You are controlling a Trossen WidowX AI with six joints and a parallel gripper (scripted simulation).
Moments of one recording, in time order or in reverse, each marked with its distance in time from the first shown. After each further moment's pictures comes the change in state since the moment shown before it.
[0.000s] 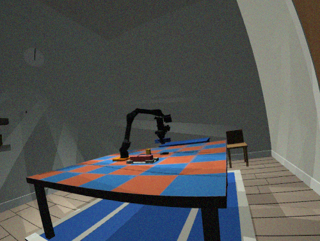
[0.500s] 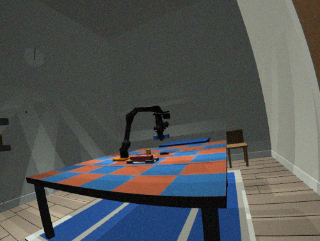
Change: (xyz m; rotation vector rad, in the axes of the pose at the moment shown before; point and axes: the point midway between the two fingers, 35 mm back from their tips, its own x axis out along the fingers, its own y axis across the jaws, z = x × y) arm -0.033 -0.007 -0.006 -0.020 0.011 -0.005
